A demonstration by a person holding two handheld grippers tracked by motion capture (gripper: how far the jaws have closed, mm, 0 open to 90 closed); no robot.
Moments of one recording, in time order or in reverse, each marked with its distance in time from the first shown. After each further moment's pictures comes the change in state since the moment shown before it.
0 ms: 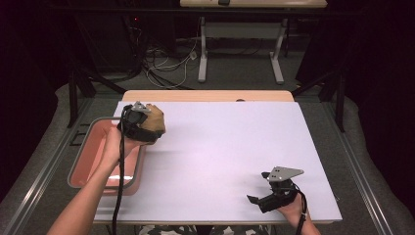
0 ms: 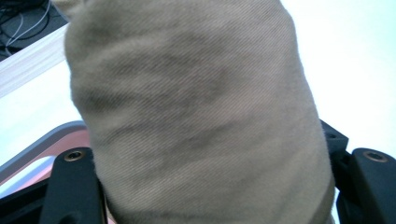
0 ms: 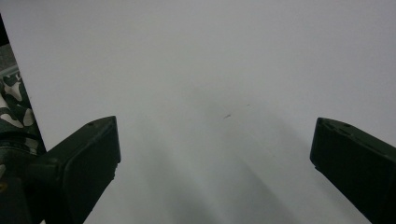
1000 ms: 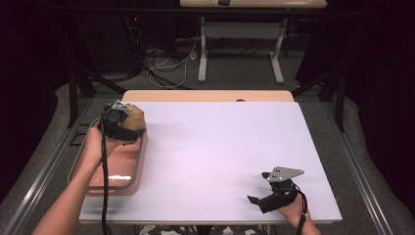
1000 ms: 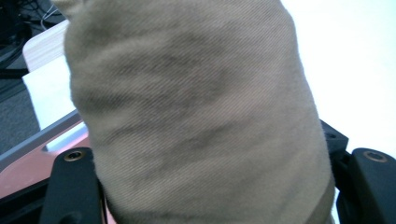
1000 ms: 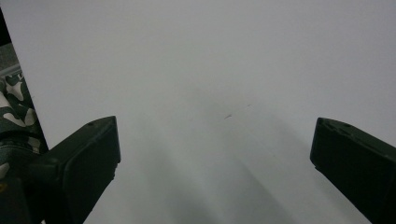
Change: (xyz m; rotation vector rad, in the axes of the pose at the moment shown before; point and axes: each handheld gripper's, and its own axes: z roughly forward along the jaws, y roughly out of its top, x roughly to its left) left arm 0.037 -0.023 -0.020 0.046 0.090 -0.043; right arm 0.001 0.000 -0.001 0.005 0.004 -0.009
